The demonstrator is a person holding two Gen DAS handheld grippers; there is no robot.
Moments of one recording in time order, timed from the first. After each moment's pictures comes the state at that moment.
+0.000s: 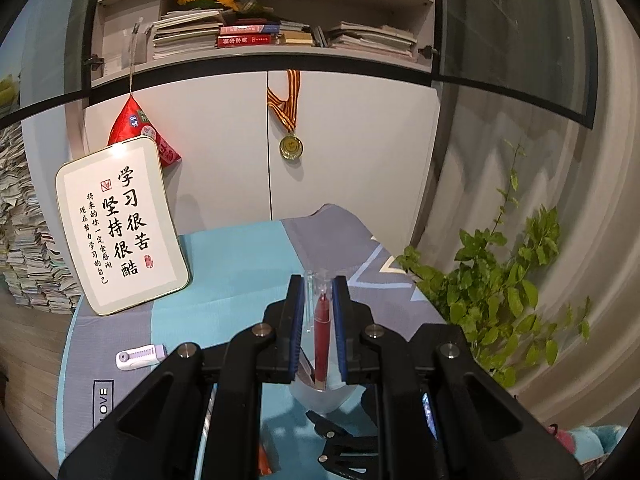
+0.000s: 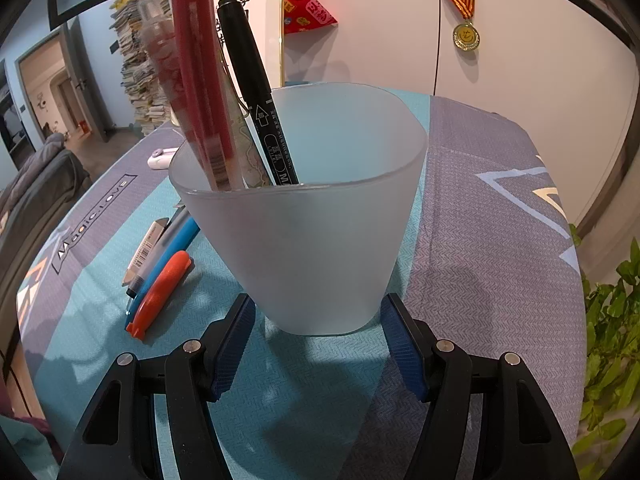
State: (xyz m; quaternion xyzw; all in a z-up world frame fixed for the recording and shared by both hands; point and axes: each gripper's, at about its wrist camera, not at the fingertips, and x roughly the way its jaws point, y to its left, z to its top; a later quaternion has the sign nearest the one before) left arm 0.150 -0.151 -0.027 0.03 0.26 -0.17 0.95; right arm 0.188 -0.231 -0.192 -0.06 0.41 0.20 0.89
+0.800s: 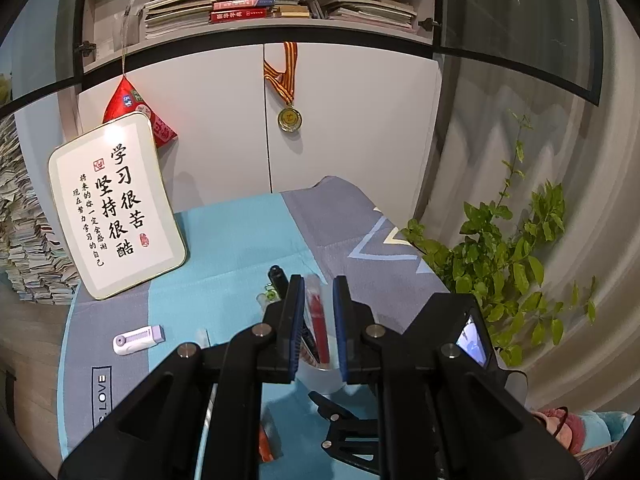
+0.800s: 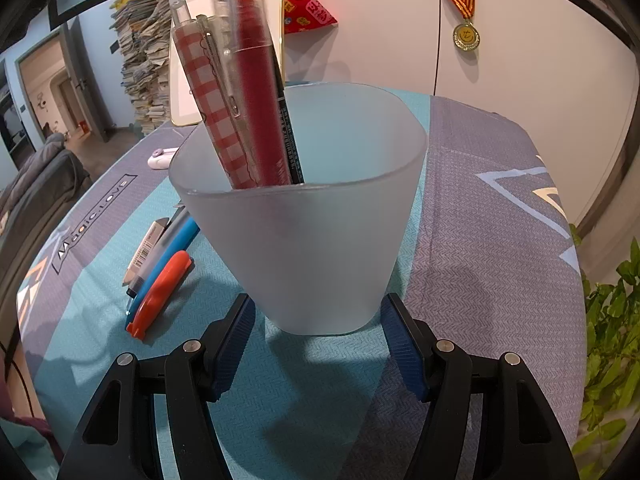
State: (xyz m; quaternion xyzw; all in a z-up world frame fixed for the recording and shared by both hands) left arm 0.153 -0.154 -0.043 0.04 0.30 -0.17 0.94; right arm 0.187 -0.230 -0.192 -0.06 0.41 0.20 0.89
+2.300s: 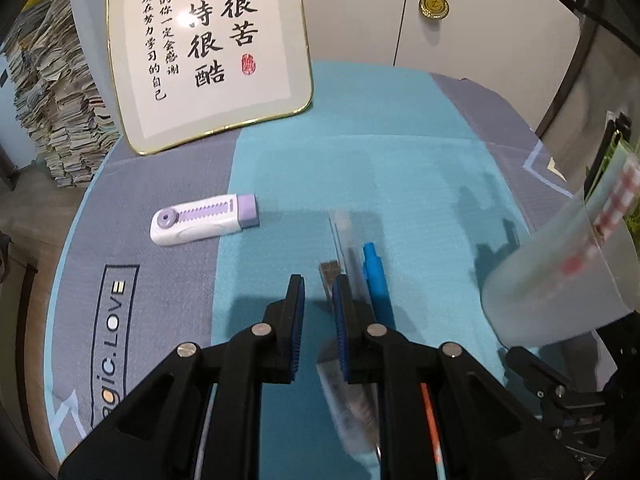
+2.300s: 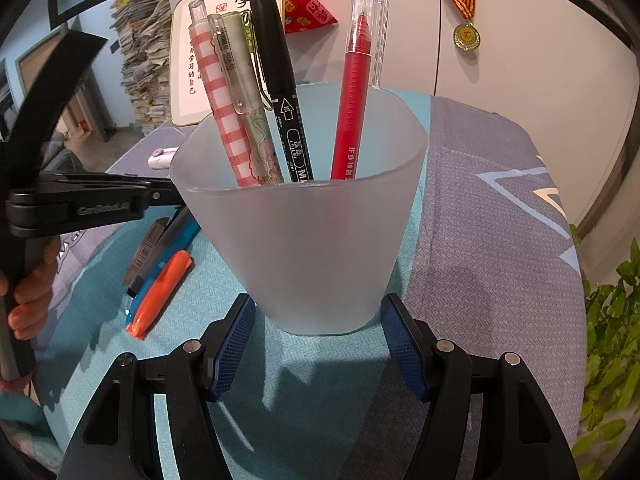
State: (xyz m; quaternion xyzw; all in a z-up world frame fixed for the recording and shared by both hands) left arm 0.223 -0.057 -0.163 0.00 0.46 -0.02 0.89; right arm 0.187 -0.230 -0.192 -0.06 0.41 0.20 0.89
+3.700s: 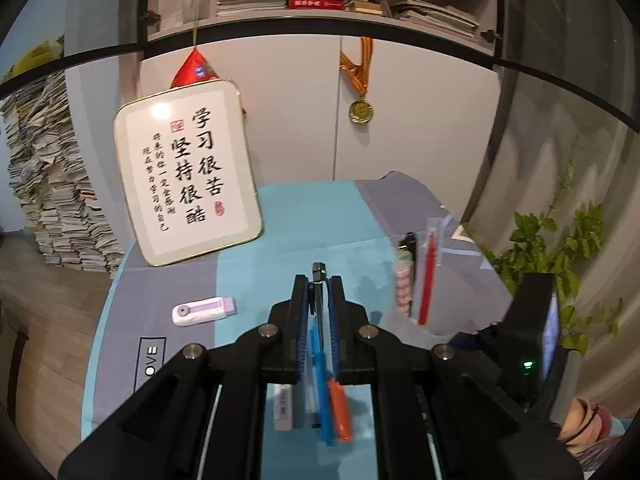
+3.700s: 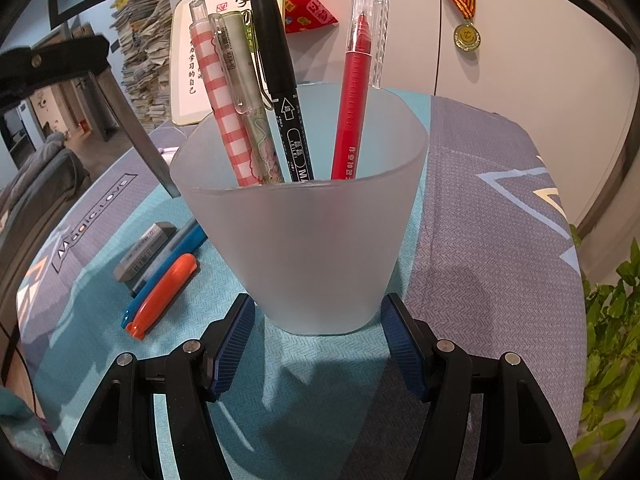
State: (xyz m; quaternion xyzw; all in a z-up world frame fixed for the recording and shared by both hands) left arm 0.158 -0.082 -0.055 0.01 0.31 -0.10 0.95; right arm 0.189 -0.234 -0.192 -0.06 0.41 0.20 0.89
